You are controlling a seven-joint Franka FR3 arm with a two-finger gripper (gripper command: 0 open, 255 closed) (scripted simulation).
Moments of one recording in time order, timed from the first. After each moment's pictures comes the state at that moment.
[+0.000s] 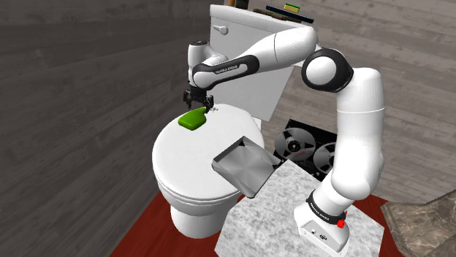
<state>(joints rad) -0.01 0.52 0.23 -1.59 -0.32 2.11 1.34</state>
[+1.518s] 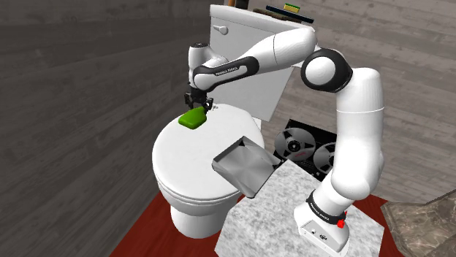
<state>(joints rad) -0.02 0.53 0.22 -1.60 -0.32 2.13 1.34</state>
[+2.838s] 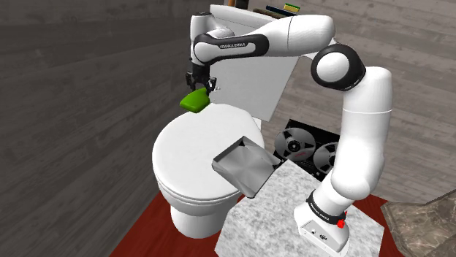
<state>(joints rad) -0.02 0.44 0.24 -1.46 -0.28 1.91 1.28</state>
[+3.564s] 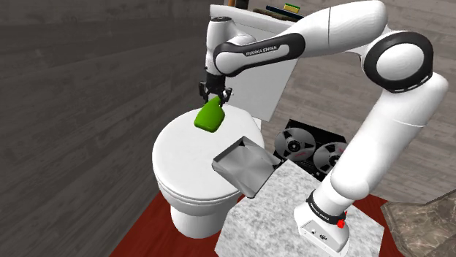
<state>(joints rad) -0.04 0.08 0.28 -1.95 -0.20 2.04 1.32</state>
